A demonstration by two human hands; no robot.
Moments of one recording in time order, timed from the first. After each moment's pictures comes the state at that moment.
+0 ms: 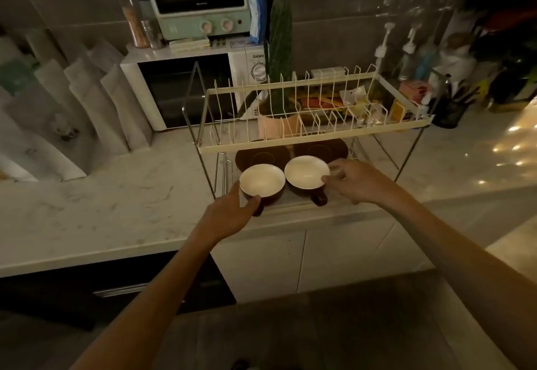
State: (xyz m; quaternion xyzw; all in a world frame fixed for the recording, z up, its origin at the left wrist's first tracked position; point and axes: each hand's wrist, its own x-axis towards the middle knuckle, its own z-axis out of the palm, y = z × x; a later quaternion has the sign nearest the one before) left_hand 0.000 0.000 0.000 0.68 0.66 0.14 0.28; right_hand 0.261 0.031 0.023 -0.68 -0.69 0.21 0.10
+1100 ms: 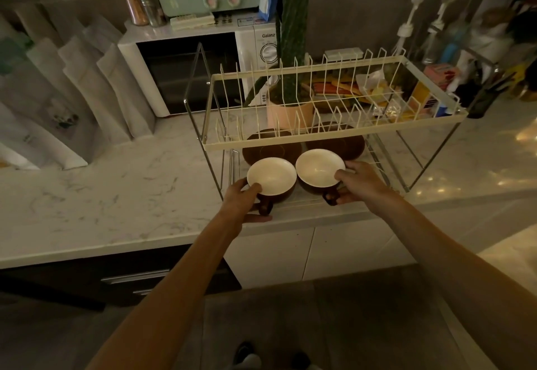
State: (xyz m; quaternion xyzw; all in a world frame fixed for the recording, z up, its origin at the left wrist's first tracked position) left_hand 0.008 0.042 -0.029 0.30 0.65 0.35 0.60; right_hand 0.246 0.065 -0.026 -0.69 -0.44 0.48 0.32
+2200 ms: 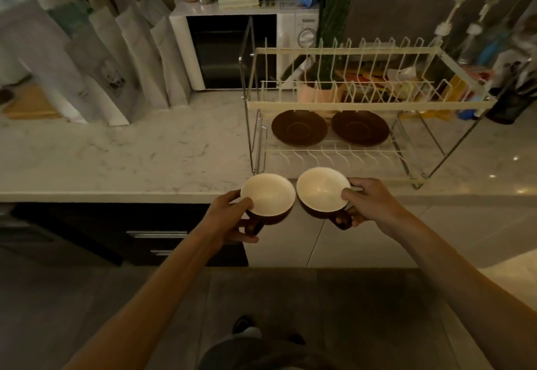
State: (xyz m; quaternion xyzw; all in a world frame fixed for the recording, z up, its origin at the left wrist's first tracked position) left_hand -0.053 -0.076 -0.033 0.33 0.66 0.34 0.58; right_hand 0.216 -0.030 -0.025 -0.66 -0.54 0.46 0.24
